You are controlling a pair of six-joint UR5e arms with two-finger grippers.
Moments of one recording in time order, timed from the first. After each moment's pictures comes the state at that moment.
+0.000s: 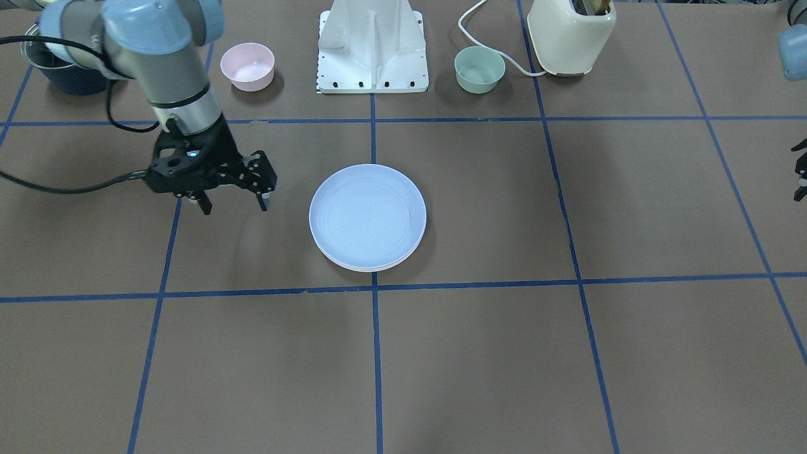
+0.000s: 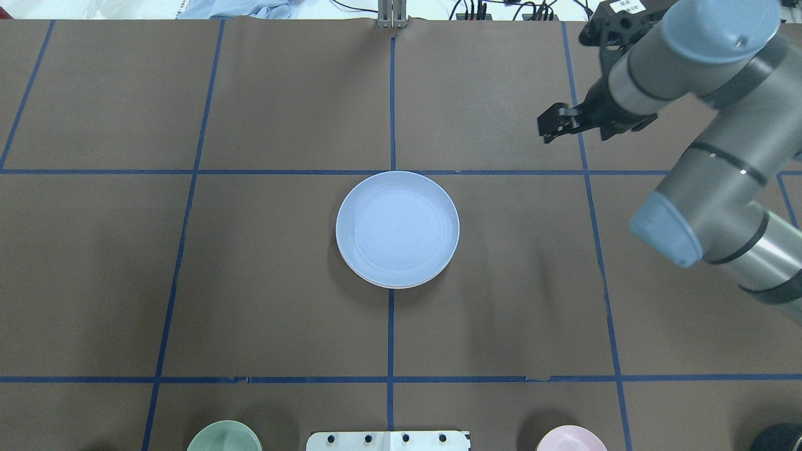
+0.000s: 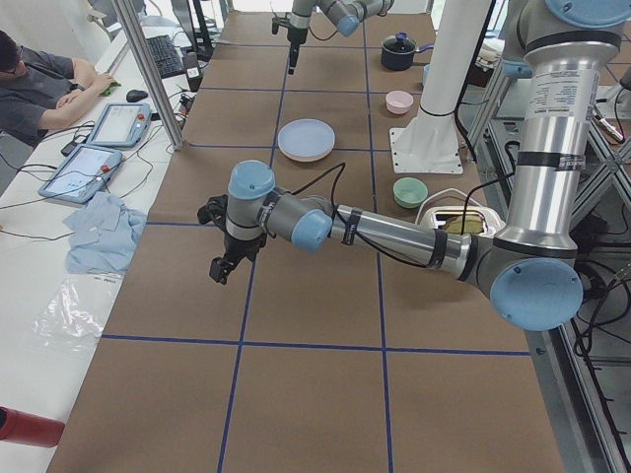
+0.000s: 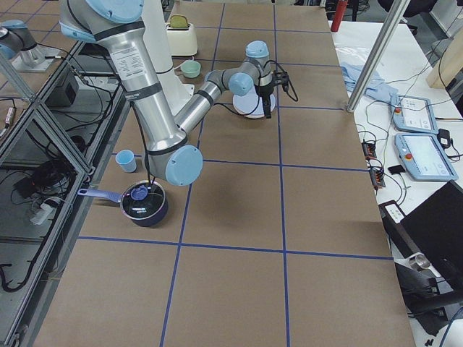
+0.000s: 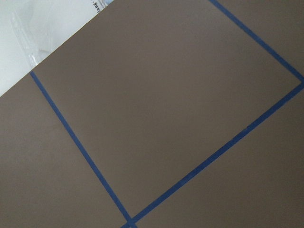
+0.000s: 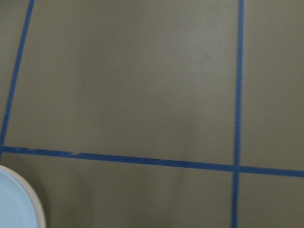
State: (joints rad) left arm -1.48 -1.61 -1.70 -1.82 -2.21 0.22; right arm 0.94 -1.14 1.90 -1.63 2.03 0.79
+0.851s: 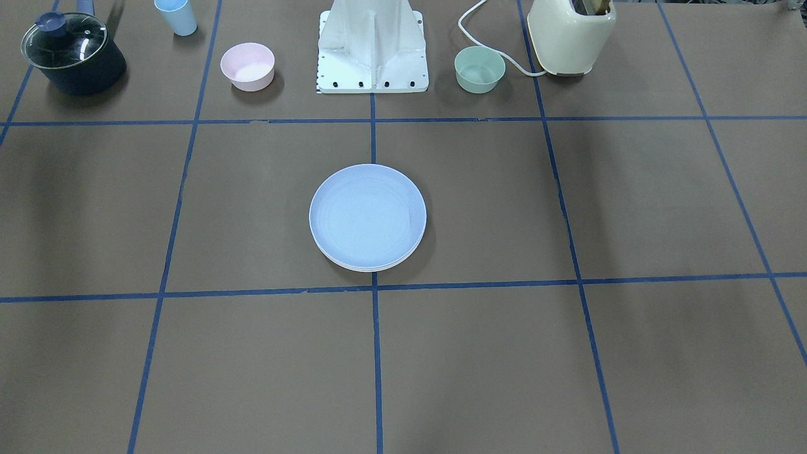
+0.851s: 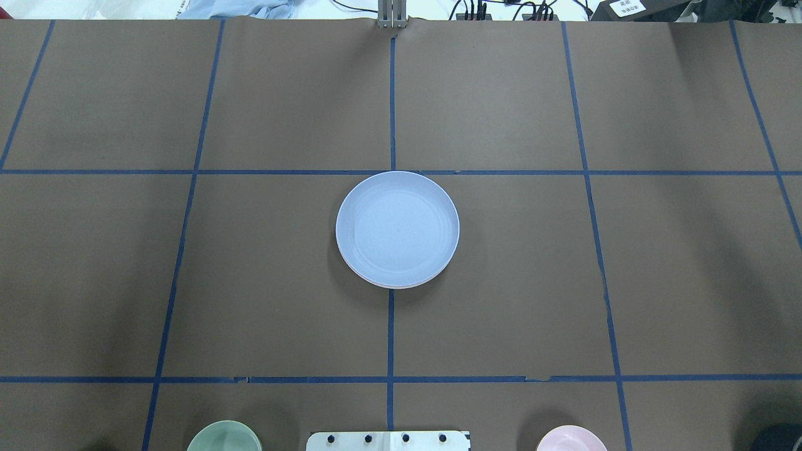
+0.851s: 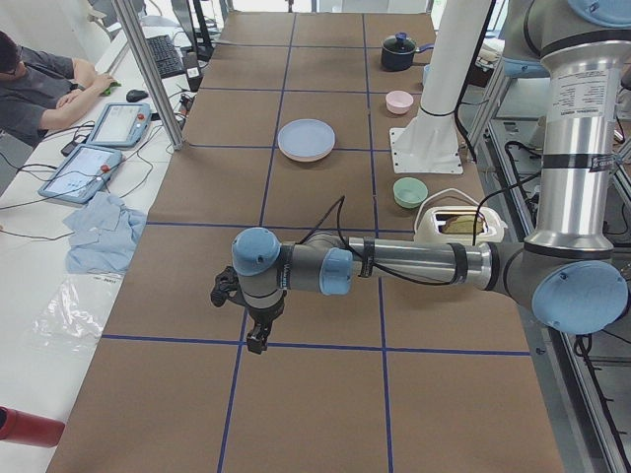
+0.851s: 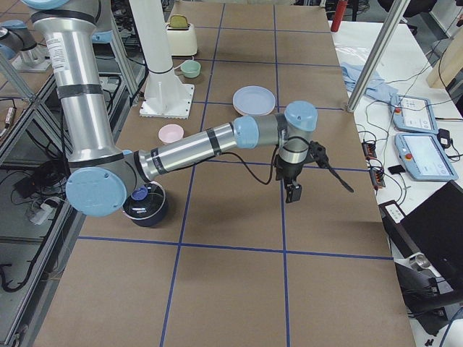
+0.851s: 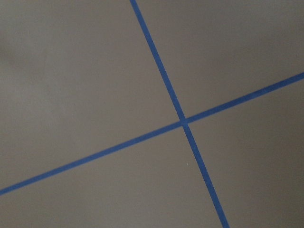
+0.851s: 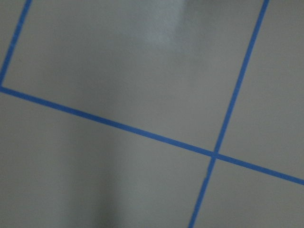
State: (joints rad) left arm -1.55 -1.55 -1.64 -1.56 -2.35 0.22; right arm 1.49 -1.44 1.74 -1.81 2.25 -0.22
